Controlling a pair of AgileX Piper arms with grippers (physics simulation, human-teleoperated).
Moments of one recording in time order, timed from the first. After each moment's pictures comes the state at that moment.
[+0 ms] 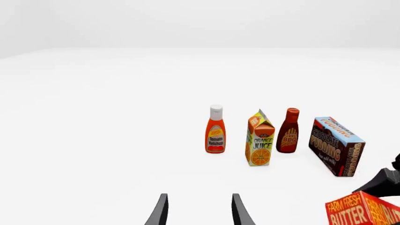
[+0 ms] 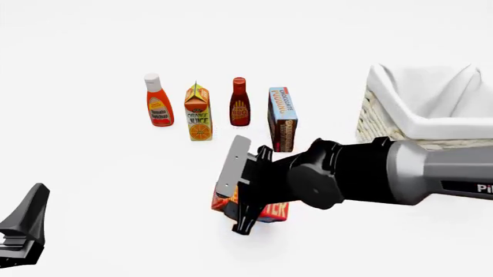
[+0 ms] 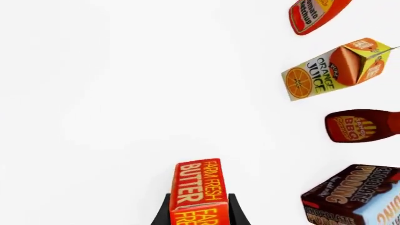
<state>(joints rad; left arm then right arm) 0.00 0.00 0.00 0.00 0.00 0.88 1.66 -0.94 0.21 -0.49</state>
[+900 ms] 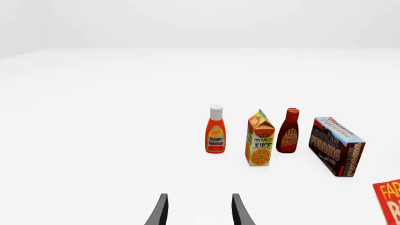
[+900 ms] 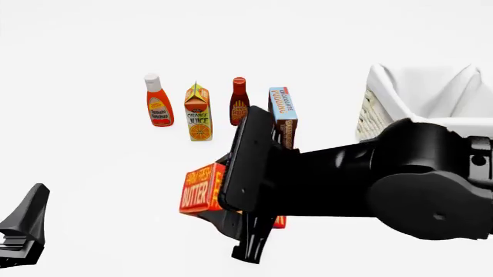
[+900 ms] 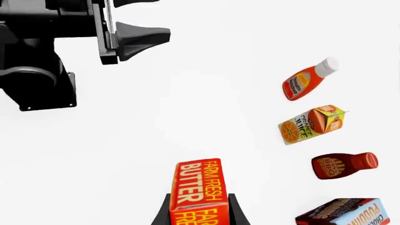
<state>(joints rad) 0.00 0.00 0.00 0.00 0.00 1.08 1.29 -0.93 0.36 -0.43</state>
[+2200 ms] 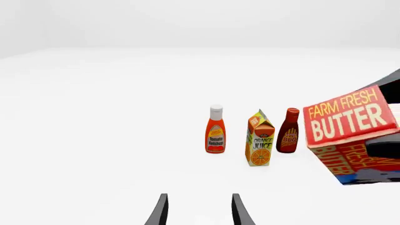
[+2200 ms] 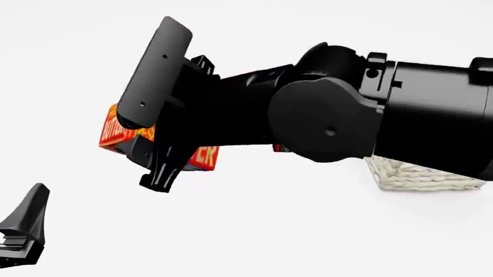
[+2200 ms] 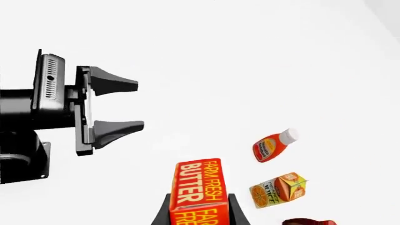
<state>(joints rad) 0.00 0.00 0.00 0.00 0.00 1.09 1.53 -1.34 0.33 -0.48</state>
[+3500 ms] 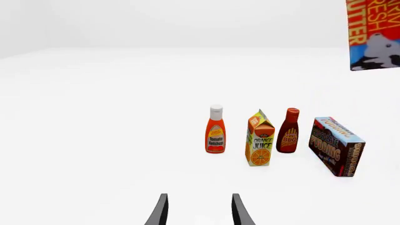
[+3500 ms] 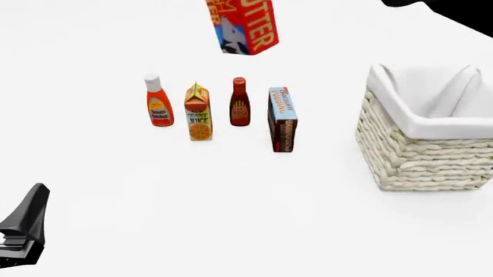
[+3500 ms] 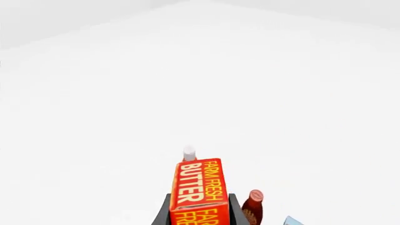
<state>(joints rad) 0.00 0.00 0.00 0.00 0.00 0.69 1.54 -1.63 0.33 0.01</state>
